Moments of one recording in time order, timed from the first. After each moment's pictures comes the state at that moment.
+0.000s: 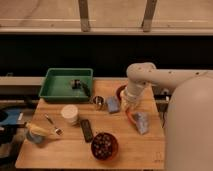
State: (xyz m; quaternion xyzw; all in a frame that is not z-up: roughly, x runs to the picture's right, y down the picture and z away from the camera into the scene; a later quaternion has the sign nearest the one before) arm 0.140 0.100 0.798 -0.34 0.16 0.60 0.71
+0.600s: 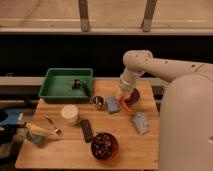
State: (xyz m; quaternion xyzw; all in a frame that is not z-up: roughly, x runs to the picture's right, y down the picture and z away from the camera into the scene) arm 0.102 0.038 0.799 -0.34 0.13 0.58 0.73
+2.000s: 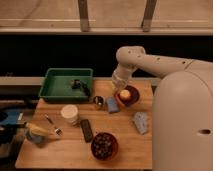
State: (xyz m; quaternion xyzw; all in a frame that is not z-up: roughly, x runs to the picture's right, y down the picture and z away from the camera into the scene) arm 0.067 0.008 0.812 -0.33 0.09 0.56 0.75
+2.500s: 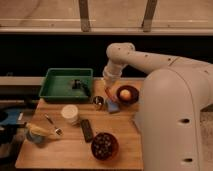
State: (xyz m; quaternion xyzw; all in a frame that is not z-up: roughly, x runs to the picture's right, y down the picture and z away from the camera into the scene) arm 0.016 -0.015 0.828 -0.34 0.06 0.53 0.77
